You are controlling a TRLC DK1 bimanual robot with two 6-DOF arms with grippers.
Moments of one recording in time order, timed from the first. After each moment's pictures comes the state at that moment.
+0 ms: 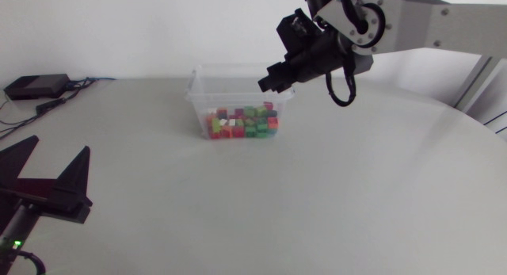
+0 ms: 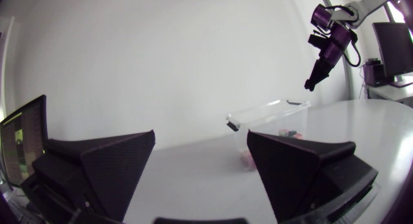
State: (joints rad) left arm -0.02 0.06 0.15 -0.01 0.06 0.23; right arm 0.49 1.76 1.51 -0.43 -0.02 -0.16
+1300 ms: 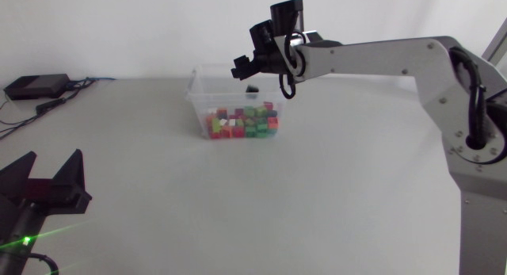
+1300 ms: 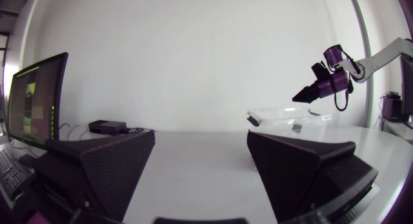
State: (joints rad) left arm 0.04 0.06 0.06 0.06 -0.04 0.03; right arm 0.46 2.21 1.81 0.07 -0.06 -0.15
